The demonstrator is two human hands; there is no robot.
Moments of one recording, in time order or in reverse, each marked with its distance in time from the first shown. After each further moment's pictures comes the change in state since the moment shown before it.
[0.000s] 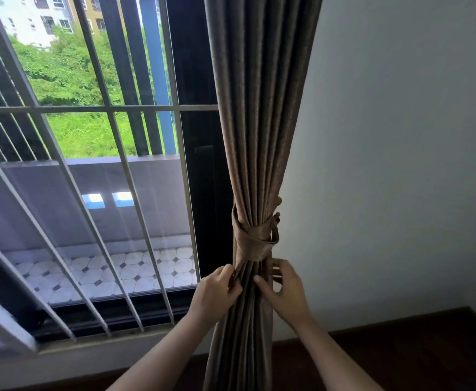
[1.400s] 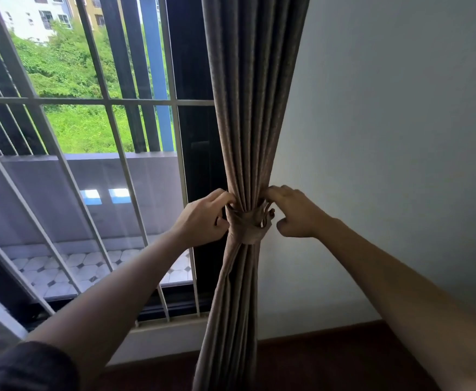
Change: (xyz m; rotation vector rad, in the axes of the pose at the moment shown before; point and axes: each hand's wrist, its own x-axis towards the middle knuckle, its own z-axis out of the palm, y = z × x) left_hand 0.092 0.025 -0.099 0.118 0.044 0.327; right_hand 0.111 -0.096 -0.099 -0.671 -0.424 -0.475
